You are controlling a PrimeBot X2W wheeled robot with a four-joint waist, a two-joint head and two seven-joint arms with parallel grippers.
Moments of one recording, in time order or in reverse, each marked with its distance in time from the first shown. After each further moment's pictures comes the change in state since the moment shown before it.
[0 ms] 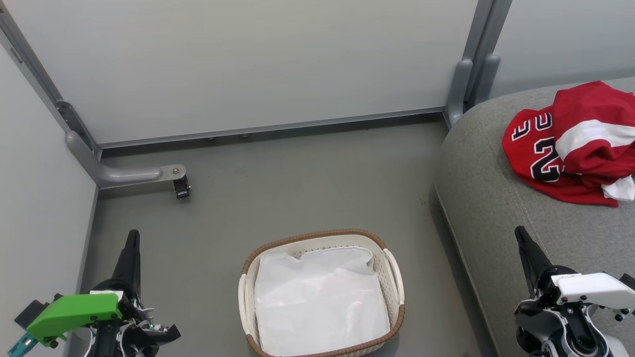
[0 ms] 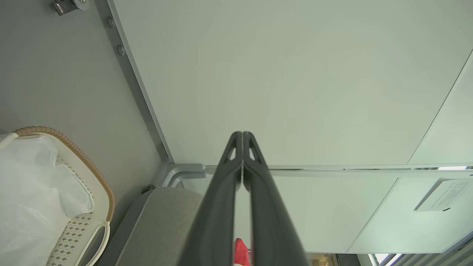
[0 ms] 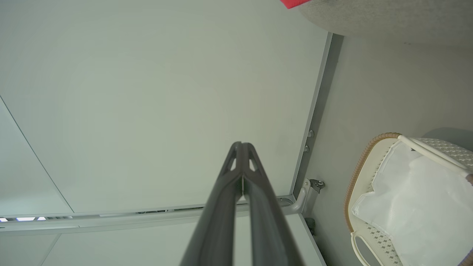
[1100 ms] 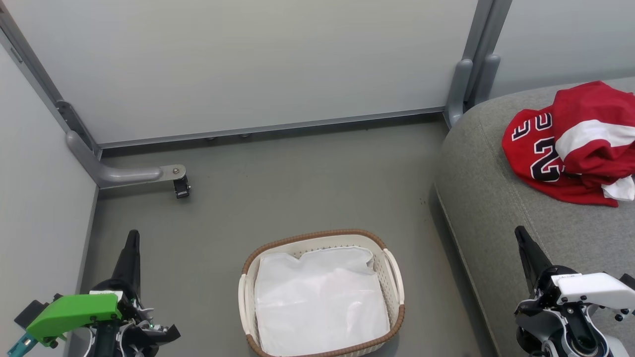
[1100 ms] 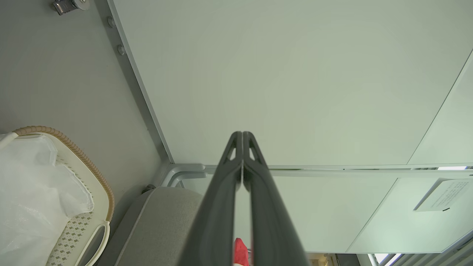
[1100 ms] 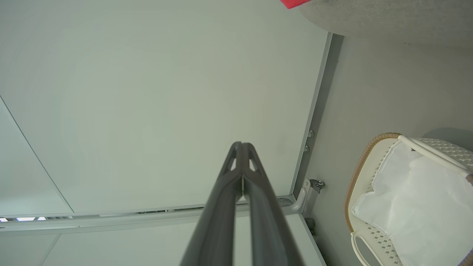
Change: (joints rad) left arm 0.000 -0.001 0.003 0.000 0.000 0.000 0.004; right arm 0.000 0.000 0.000 0.000 0.000 0.000 0.000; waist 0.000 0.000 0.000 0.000
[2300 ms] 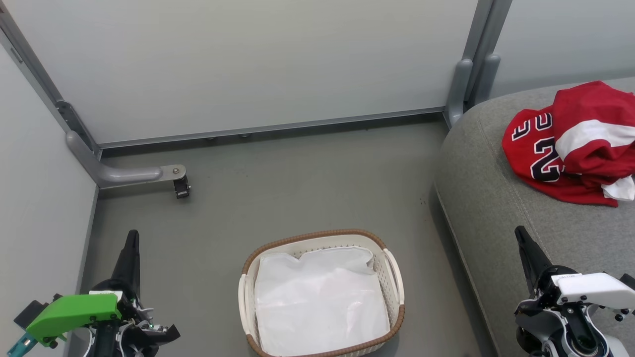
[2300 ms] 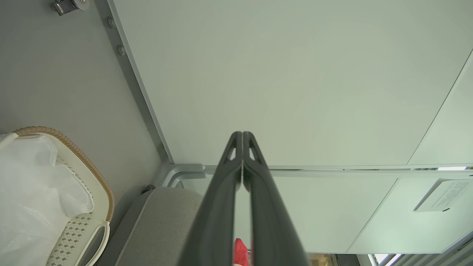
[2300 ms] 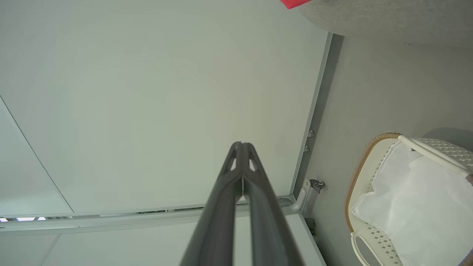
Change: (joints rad) left arm 0.000 -0.001 0.002 0.000 0.001 0.000 0.001; right arm 0.000 0.000 0.000 0.000 0.000 0.000 0.000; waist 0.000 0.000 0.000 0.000
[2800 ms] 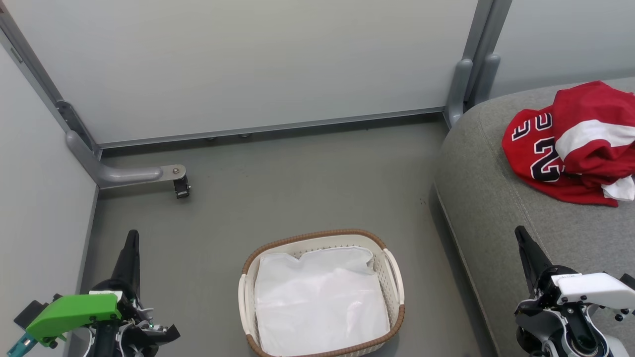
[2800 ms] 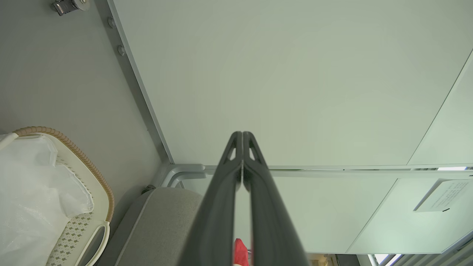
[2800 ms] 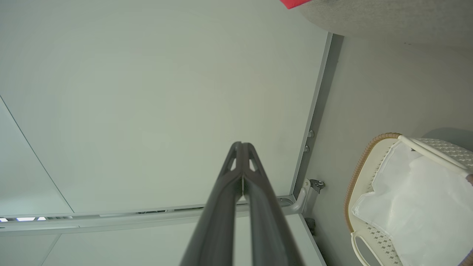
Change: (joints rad) left arm 0.000 0.000 0.001 0.000 0.000 0.000 0.000; right arm 0.000 0.000 0.000 0.000 0.000 0.000 0.000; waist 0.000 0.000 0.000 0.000
